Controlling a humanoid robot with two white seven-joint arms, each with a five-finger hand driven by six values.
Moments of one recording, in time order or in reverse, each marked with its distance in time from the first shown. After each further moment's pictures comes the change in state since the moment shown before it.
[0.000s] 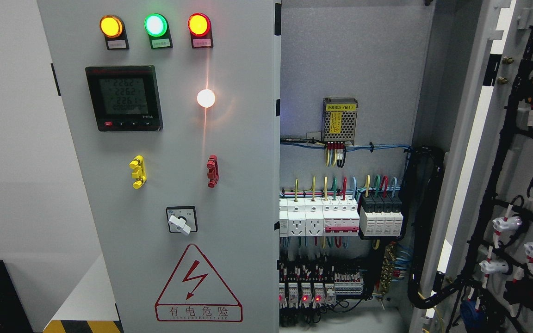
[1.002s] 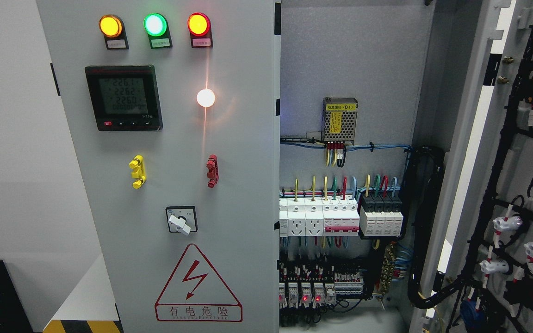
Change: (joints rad) left arm -0.435 0.155 -0.163 -0.619 0.165 0.159 -0.001; right arm -0.004 0.024 0.003 0.000 0.005 0.001 0.006
